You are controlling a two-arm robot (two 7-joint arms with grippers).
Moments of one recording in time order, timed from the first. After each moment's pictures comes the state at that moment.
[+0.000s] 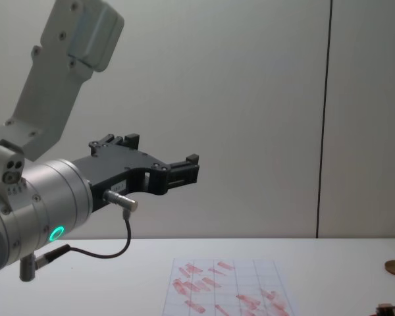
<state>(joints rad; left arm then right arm) -0.24 0.38 0.45 -1.63 -0.20 0.01 -0.01 0.39 0.11 -0.21 -1.07 0.19 0.46 -0.07</state>
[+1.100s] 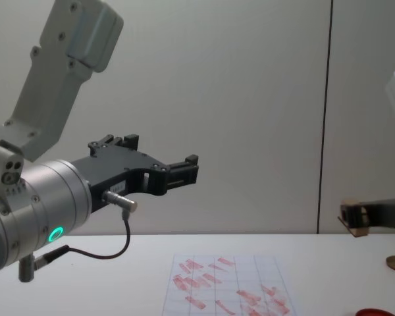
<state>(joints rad) -0.24 0.38 0.45 -1.63 -0.20 0.01 -0.01 0.31 0.12 -0.23 -1.44 0.12 0.43 -0.04</state>
